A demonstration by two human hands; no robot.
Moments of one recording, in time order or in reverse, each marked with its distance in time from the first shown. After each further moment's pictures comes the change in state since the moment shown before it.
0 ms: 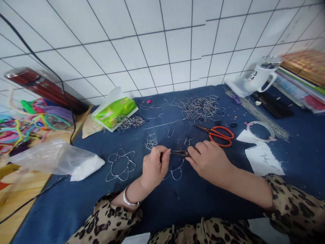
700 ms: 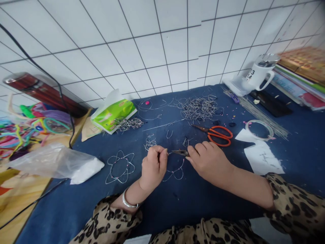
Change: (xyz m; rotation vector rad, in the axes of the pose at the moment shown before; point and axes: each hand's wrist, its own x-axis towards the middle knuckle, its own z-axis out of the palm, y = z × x) left_hand 0.001 0.003 0.000 -0.033 -0.050 -0.119; right_hand -0.003 0.003 0.003 -0.050 0.038 -0.023
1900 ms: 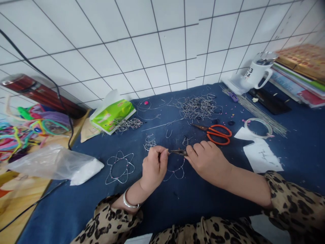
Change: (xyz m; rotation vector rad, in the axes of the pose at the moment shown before) left_hand -0.002 0.002 0.000 -0.046 -0.011 0.017; right_hand 0.000 -0.004 0.000 -0.028 -0.013 0.004
